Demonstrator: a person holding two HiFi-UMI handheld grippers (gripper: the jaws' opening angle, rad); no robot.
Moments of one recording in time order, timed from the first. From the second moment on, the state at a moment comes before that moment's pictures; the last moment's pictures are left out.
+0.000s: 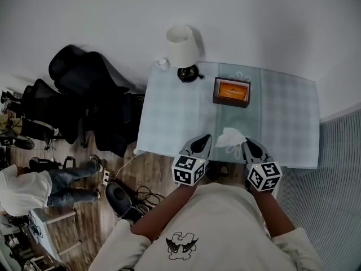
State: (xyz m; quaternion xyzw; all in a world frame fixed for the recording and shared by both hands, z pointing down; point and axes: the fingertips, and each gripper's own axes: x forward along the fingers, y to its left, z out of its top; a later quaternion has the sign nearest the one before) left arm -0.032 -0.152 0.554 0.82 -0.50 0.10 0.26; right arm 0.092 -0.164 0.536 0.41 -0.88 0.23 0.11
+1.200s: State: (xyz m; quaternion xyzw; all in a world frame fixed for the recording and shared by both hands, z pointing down) left arm -0.027 -0.145 0.542 0.82 -0.51 0.09 0.24; right arm 0.086 -0.152 0.526 0.42 -0.88 0.21 0.12
